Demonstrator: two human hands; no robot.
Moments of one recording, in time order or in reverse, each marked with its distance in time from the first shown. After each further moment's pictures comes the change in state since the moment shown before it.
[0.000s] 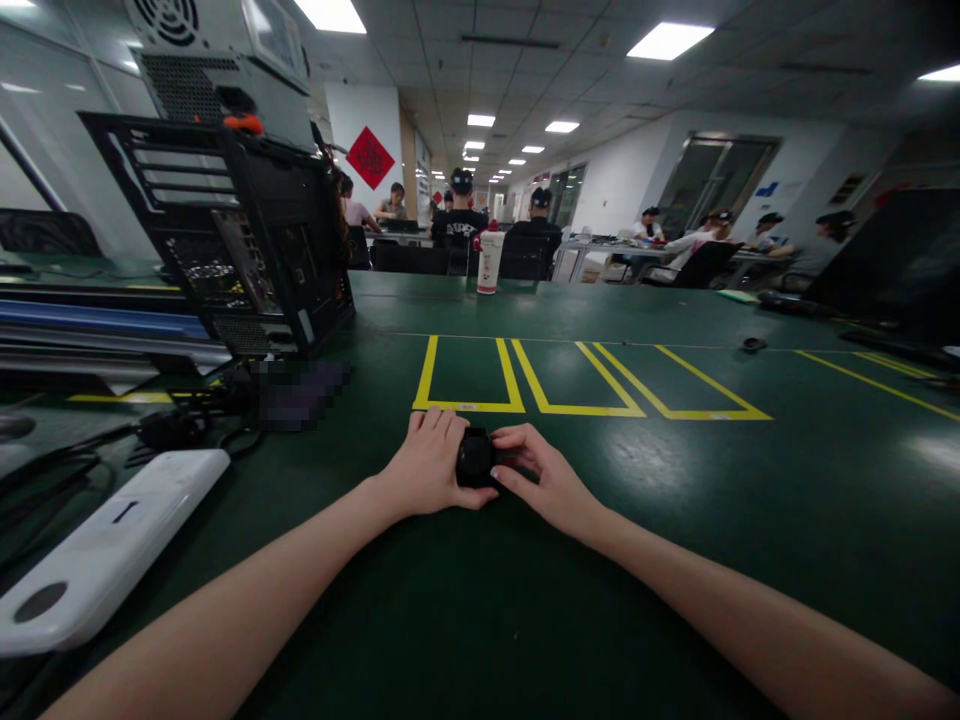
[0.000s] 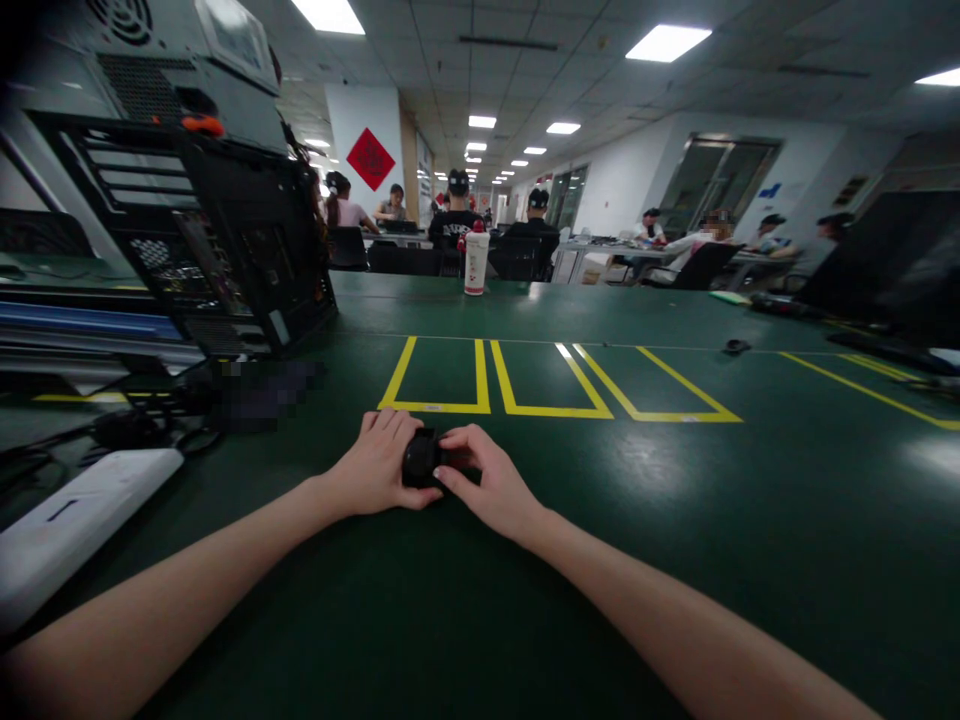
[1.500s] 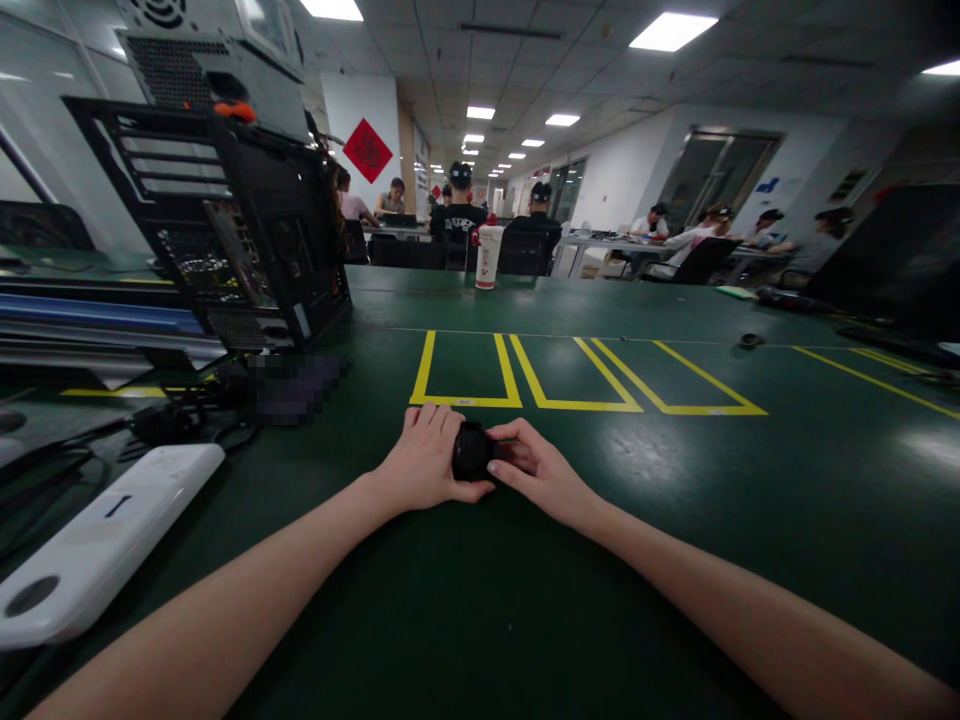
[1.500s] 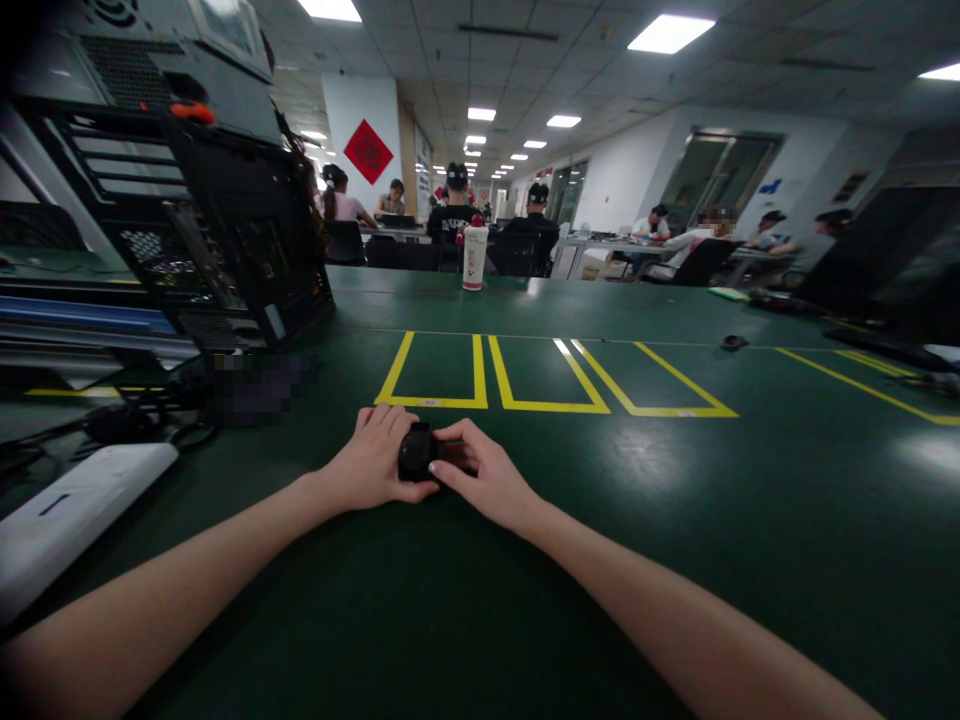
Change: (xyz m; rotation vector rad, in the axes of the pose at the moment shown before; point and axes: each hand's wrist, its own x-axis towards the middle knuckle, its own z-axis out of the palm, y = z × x) left_hand -0.001 0.000 0.006 0.013 0.014 -0.017; right_hand -0.001 0.002 0.000 0.185 -0.080 0.083
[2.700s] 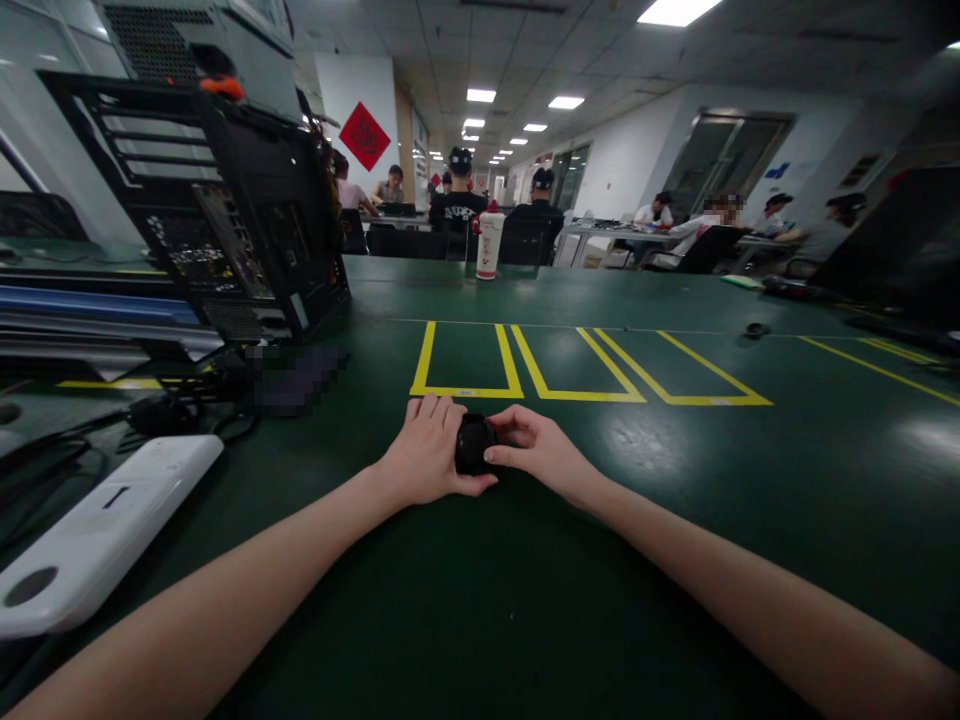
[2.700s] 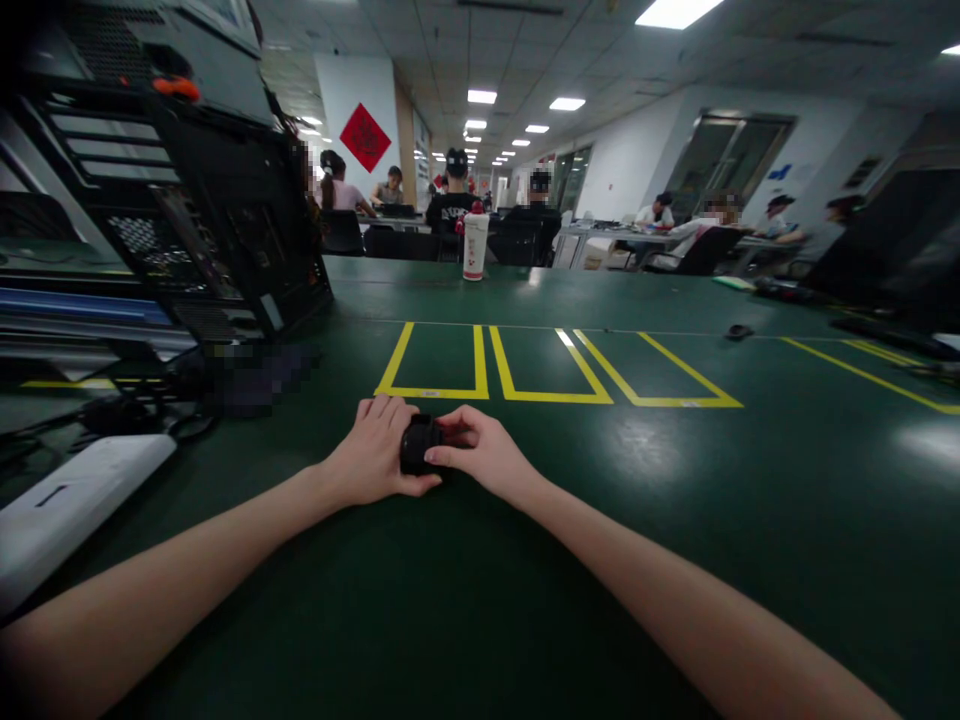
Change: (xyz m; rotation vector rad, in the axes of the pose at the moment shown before) left_hand -0.001 0.003 -0.001 0.045 0.000 0.005; right_hand 0.016 0.000 -0.006 0.086 0.070 0.190
